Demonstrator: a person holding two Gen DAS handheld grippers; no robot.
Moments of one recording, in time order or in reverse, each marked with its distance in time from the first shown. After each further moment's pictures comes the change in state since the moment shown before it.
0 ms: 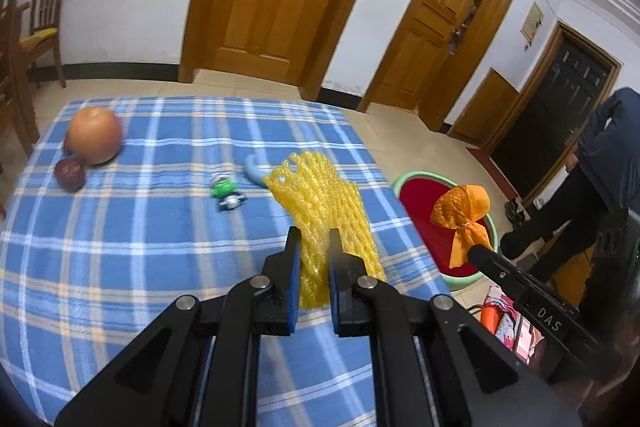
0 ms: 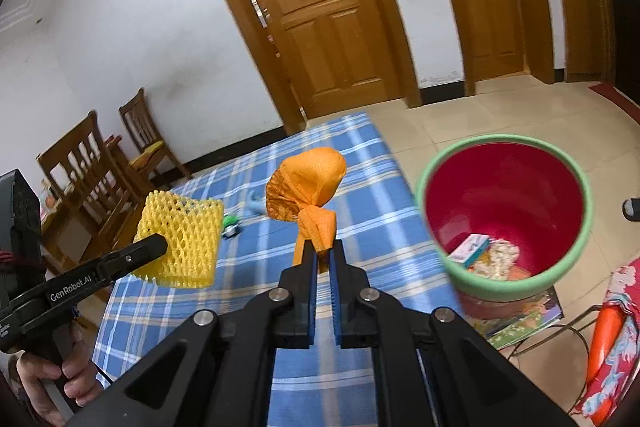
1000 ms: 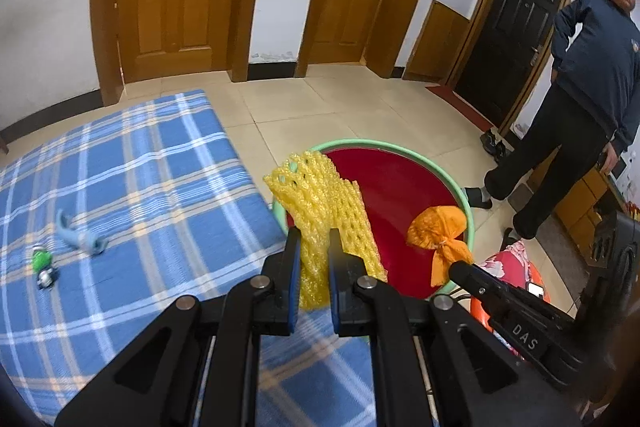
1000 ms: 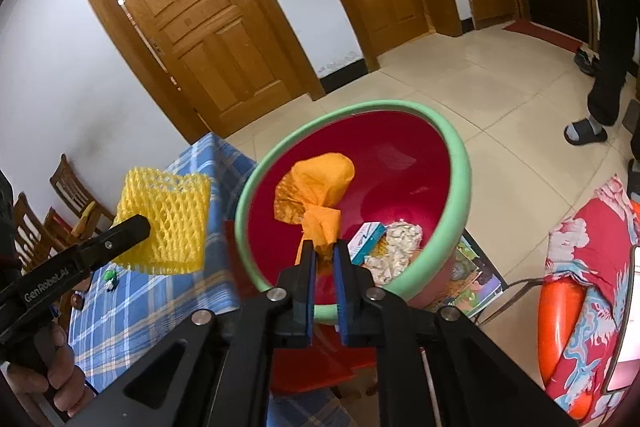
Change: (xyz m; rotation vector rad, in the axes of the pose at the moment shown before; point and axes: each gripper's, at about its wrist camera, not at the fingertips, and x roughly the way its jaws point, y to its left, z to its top) left arm 0.139 -0.151 0.010 0.258 0.120 -0.091; right arm 0.007 -0.159 -0.002 0.281 -0.007 -0.204
